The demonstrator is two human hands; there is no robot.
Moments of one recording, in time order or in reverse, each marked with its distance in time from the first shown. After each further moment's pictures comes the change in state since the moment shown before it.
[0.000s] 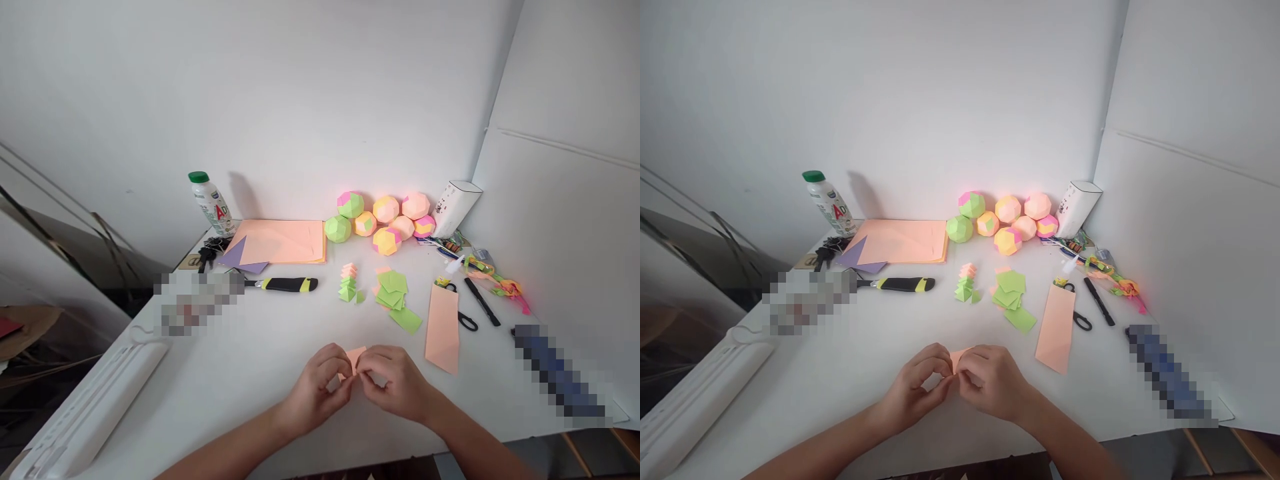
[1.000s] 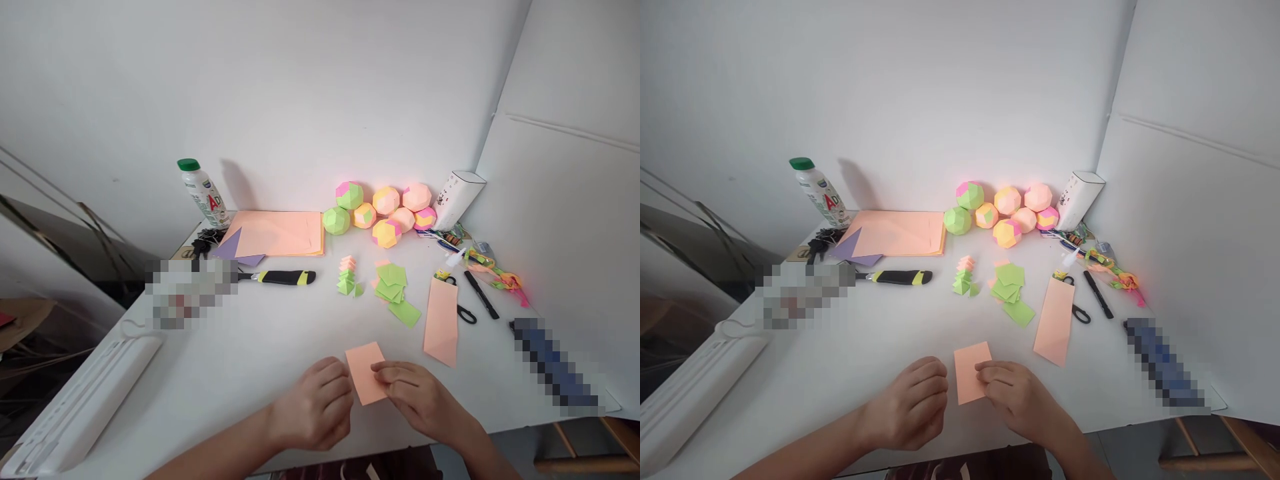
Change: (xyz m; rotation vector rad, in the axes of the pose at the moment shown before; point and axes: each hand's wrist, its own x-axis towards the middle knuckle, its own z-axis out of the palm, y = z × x) left_hand -0.010 0.008 -0.003 0.429 -0.229 0.434; right_hand -0.049 0.002 -0.020 -0.028 -0.122 -0.057
